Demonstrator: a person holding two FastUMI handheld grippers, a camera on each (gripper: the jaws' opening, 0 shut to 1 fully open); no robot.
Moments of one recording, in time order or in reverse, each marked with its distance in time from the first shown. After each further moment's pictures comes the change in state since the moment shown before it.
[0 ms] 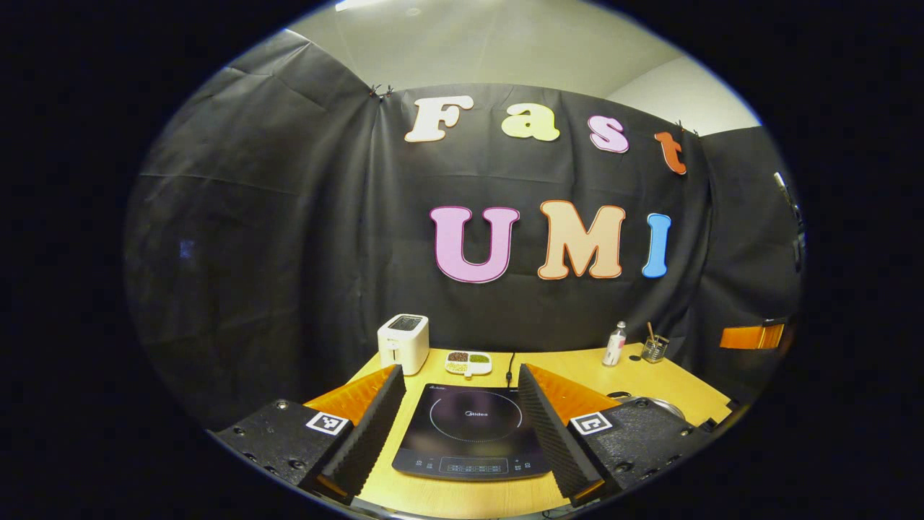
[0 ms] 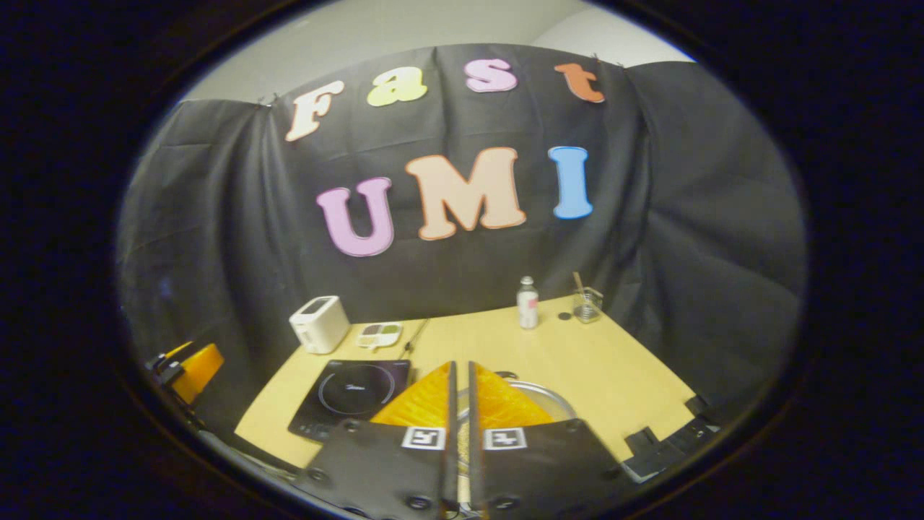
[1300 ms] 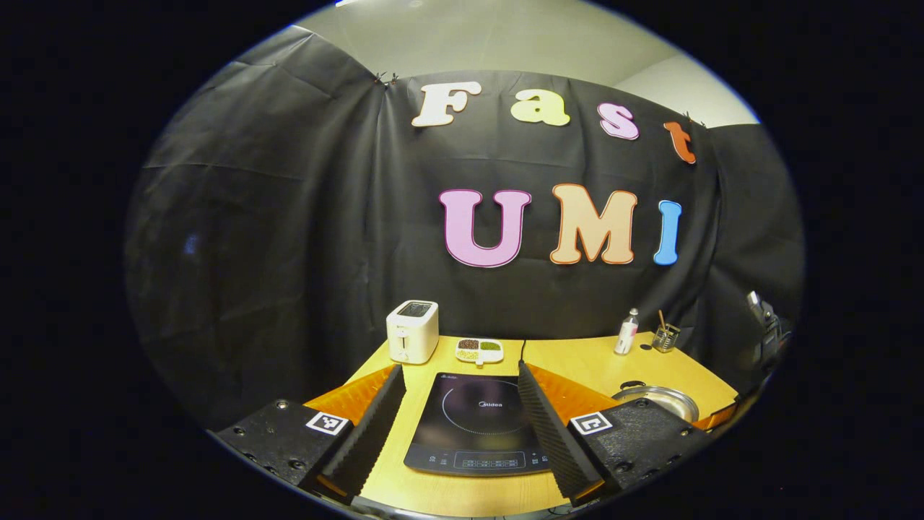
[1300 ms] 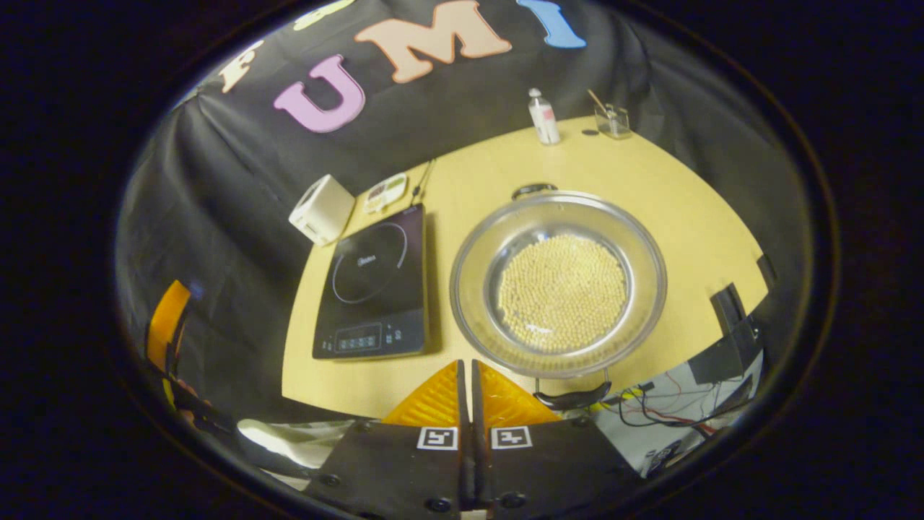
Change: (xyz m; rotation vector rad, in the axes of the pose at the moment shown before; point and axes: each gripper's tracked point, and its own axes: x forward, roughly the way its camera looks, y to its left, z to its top) left arm 0.016 0.025 -0.025 0.005 0.060 0.024; right arm 0.010 0.031 -0.222 0.213 0.734 0.088
